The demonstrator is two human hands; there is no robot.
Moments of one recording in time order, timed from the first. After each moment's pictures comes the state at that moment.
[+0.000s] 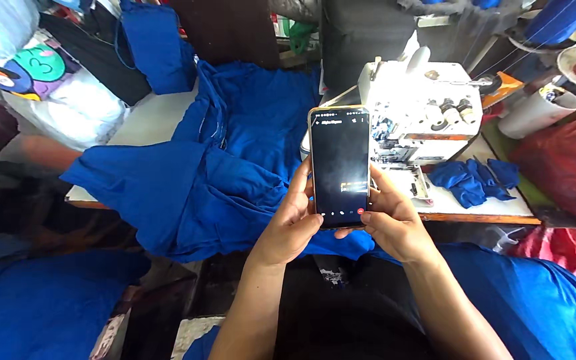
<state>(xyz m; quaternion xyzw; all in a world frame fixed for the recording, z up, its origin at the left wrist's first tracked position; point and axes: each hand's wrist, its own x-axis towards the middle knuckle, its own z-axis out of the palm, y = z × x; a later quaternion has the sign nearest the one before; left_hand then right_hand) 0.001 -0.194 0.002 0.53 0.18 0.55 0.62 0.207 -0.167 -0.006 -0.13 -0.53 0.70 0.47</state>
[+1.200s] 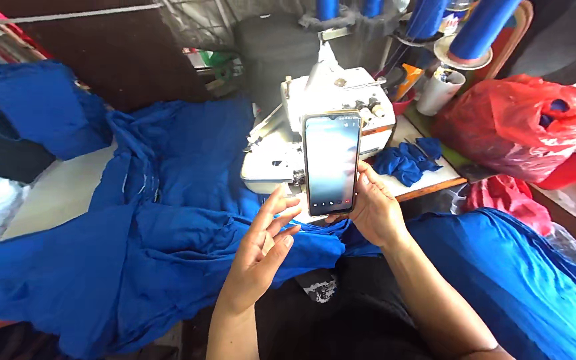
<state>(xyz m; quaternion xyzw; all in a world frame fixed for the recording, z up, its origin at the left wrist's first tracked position) 0.018 -0.180 -0.008 0.65 0.27 0.48 0.52 0.252 -0.158 -0.012 -0.20 -0.40 0.64 0.62</state>
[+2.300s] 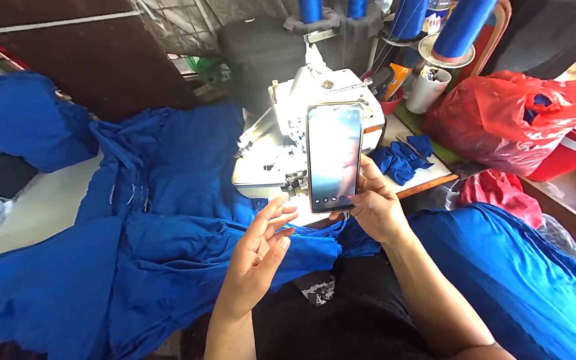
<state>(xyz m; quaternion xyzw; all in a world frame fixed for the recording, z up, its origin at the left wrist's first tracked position) 0.023 -0.179 -0.008 0.67 0.27 0.49 0.48 0.268 -0.155 -0.013 -0.18 -0.46 0.59 0.64</state>
